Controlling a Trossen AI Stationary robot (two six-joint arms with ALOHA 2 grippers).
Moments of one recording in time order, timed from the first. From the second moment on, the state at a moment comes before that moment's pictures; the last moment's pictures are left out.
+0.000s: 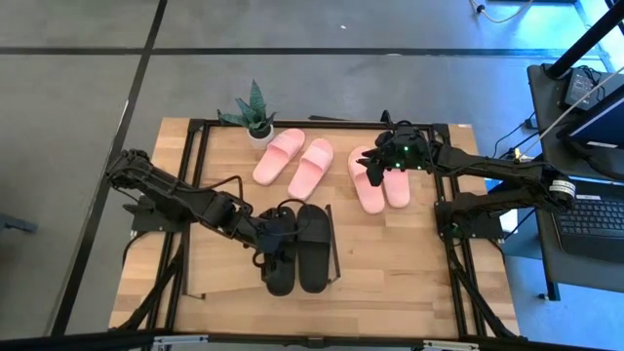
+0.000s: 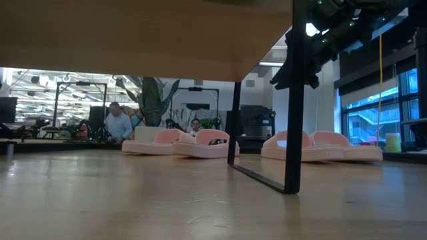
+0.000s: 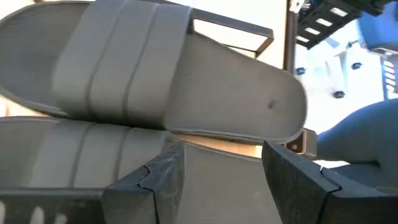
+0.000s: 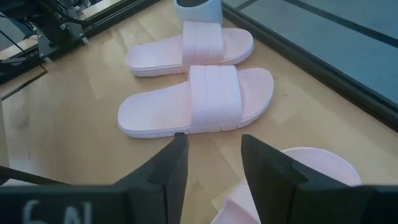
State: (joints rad) left arm -0.40 1.52 1.40 -0.74 -0.10 -0.67; right arm -0.43 1.11 0.69 -0.13 -0.05 0.25
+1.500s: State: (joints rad) left arm -0.28 1.01 1.18 -0.58 0.13 -0.41; right arm -0.46 1.08 0.78 -0.39 0.18 0.05
